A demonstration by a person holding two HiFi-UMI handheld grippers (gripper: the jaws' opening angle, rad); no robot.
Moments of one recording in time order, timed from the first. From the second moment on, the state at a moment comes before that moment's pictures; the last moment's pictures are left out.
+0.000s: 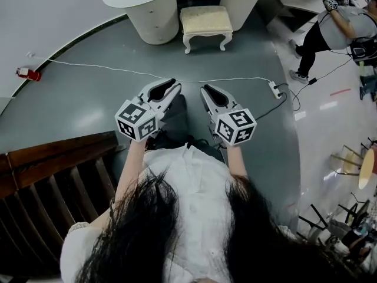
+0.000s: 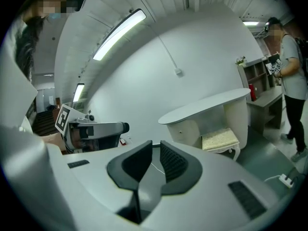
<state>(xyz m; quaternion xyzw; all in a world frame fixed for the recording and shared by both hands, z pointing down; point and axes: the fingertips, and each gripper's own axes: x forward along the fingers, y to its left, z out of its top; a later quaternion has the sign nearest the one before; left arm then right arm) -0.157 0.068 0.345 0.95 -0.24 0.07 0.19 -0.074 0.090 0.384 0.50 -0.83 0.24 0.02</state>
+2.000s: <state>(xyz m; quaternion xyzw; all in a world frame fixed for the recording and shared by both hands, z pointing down) -0.045 -0.260 0.490 0.91 -0.28 0.12 0.29 0.142 -0.207 0.503 0.53 -0.77 0.32 0.11</state>
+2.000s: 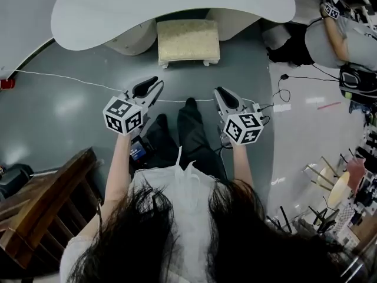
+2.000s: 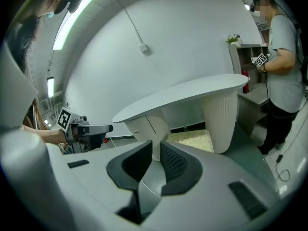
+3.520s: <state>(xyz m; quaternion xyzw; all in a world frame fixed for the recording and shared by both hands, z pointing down) -0.037 -0.428 0.868 0.78 -0.33 0.23 0.49 0.271 -0.396 0.871 0.45 -0.73 0.48 0.20</state>
